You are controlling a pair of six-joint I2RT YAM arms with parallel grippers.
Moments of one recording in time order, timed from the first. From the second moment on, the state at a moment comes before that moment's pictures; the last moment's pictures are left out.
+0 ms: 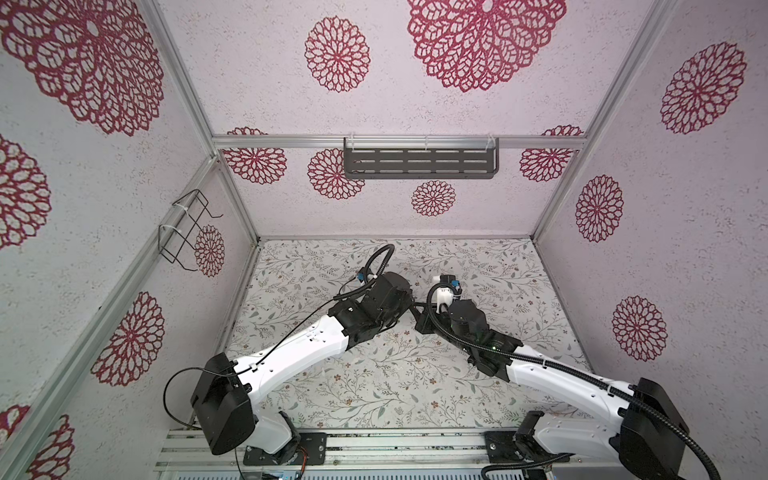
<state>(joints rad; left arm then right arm) -0.88 1.48 1.23 -0.37 -0.27 -1.40 0.86 1.21 0.77 0.14 0.09 0.73</state>
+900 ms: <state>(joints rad) -0.84 1.37 1.20 -0.41 -0.30 -1.37 0.87 1.15 0.76 0.16 0.02 0.72</state>
